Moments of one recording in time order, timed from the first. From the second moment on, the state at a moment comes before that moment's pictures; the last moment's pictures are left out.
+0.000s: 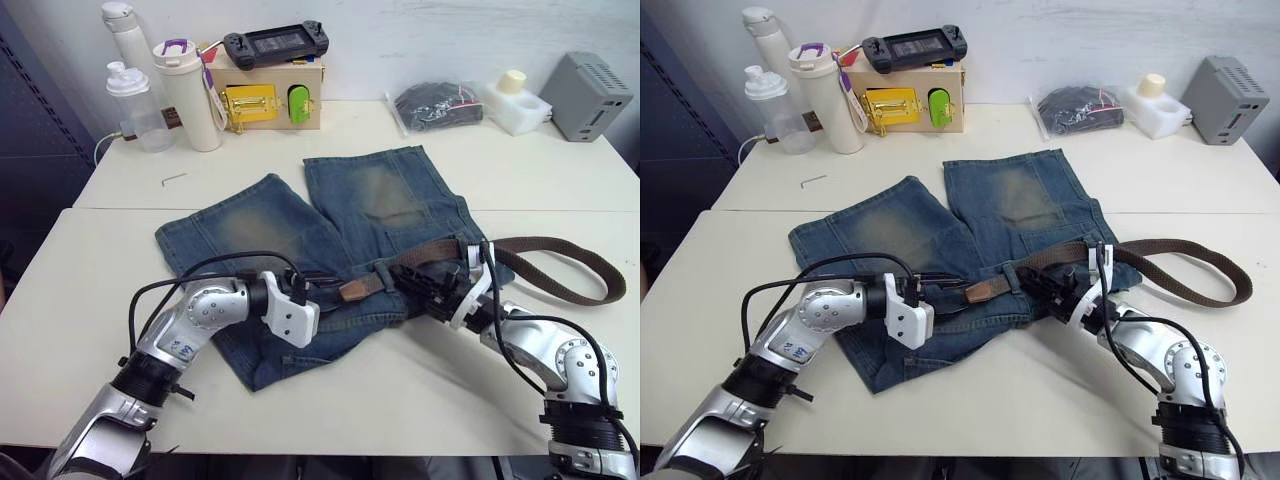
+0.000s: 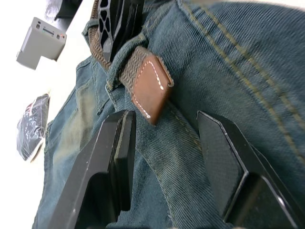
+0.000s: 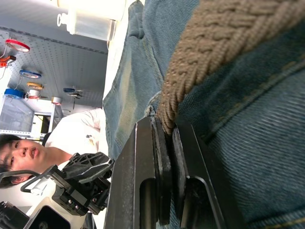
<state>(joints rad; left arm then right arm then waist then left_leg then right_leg) -0.48 0.56 -0.34 0.03 0.26 -0.53 -0.71 -0.23 -0.47 -0.24 -0.08 1.79 0.98 -0.12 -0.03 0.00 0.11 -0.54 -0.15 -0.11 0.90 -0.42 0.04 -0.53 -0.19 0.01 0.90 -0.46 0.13</state>
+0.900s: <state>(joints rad) -0.48 0.53 -0.34 0.04 0.28 -0.55 -0.70 -0.14 -0.77 -0.35 -0.38 1.60 0.96 0.18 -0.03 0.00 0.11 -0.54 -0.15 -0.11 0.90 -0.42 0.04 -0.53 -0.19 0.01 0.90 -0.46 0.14</state>
